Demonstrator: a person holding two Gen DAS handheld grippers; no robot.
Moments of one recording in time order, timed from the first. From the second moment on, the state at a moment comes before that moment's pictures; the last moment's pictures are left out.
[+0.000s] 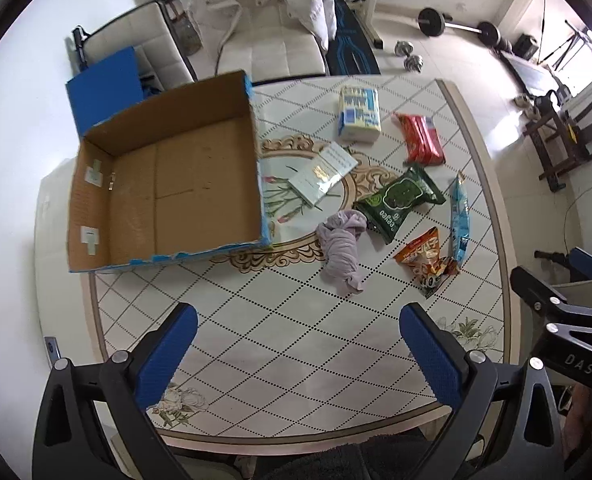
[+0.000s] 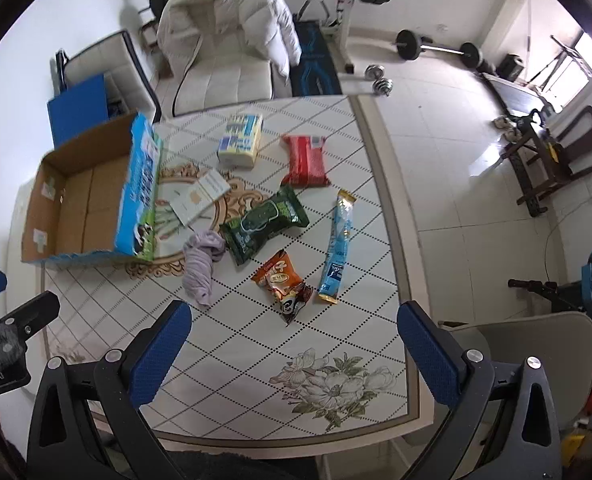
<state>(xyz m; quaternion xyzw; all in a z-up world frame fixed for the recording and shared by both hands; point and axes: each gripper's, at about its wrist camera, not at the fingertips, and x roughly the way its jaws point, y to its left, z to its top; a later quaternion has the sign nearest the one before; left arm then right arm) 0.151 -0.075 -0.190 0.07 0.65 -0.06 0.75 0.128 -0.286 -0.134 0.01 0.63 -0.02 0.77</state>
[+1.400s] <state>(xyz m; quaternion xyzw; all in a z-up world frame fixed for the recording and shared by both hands) 0.181 -0.085 -0.274 0.02 0.71 -0.03 0.70 0.160 -0.321 -0.252 0.15 0.73 0.06 0.67</state>
